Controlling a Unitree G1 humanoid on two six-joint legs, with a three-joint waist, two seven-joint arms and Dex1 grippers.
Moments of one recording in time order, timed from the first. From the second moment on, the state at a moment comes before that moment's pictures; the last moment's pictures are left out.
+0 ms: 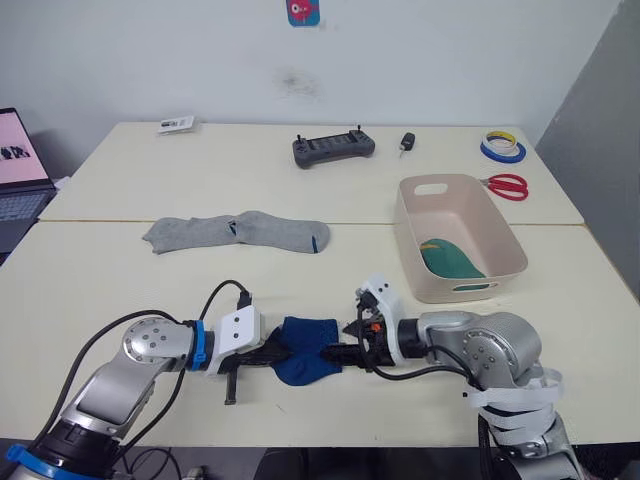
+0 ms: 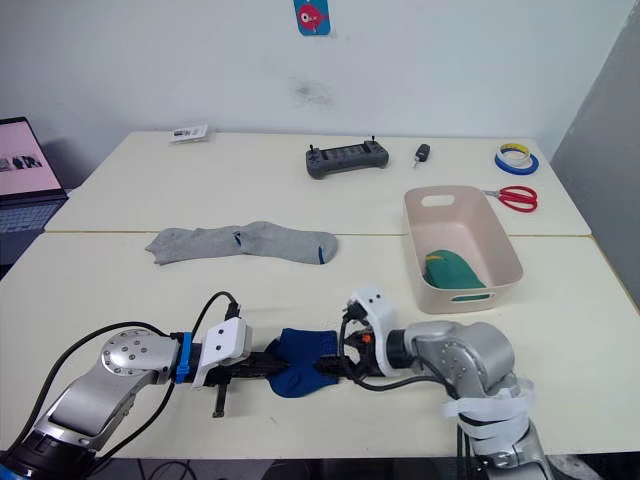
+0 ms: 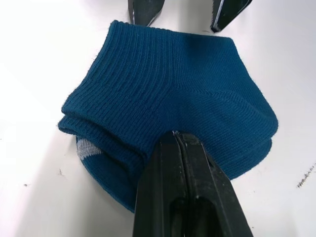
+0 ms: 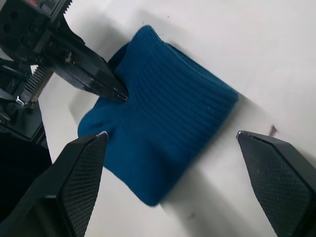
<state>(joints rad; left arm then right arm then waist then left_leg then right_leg) -0.08 0.84 -0.15 -0.18 -0.24 0.19 -1.16 -0.42 -0.14 0.16 -0.42 0.53 1.50 0.48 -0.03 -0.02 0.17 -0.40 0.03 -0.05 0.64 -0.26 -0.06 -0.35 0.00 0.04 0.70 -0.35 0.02</state>
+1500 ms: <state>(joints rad) -0.11 0.92 0.11 -0.27 -0.68 0.61 -1.19 -0.54 -0.19 -0.09 -0.54 0.65 1.47 0.44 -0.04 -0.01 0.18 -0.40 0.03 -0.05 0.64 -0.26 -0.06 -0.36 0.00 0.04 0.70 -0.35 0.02</state>
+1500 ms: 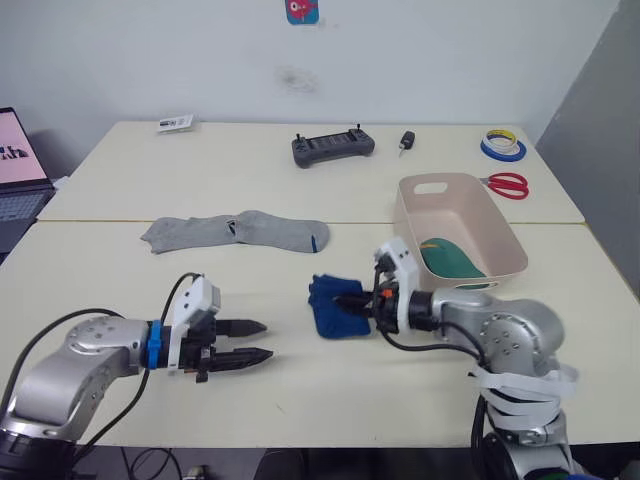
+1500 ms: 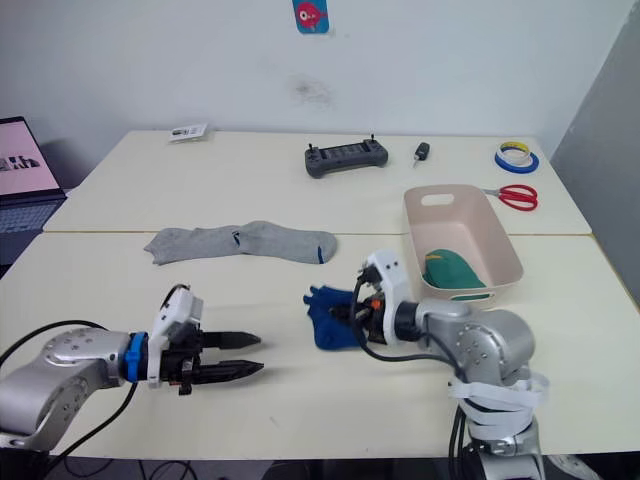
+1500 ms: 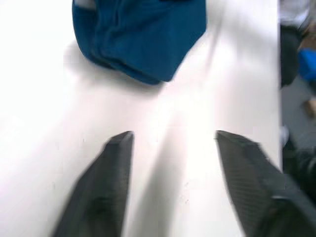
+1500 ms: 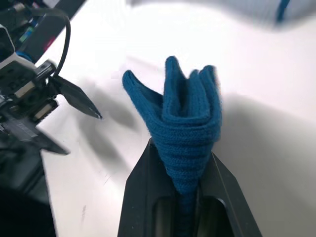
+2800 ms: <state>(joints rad) -0.56 0.79 0.00 -0.36 -0.80 0.81 -1.10 -0.84 -0.94 0.34 0.36 -0.12 -0.18 1.26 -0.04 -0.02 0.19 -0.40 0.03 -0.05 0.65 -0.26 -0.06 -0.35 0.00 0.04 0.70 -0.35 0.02</state>
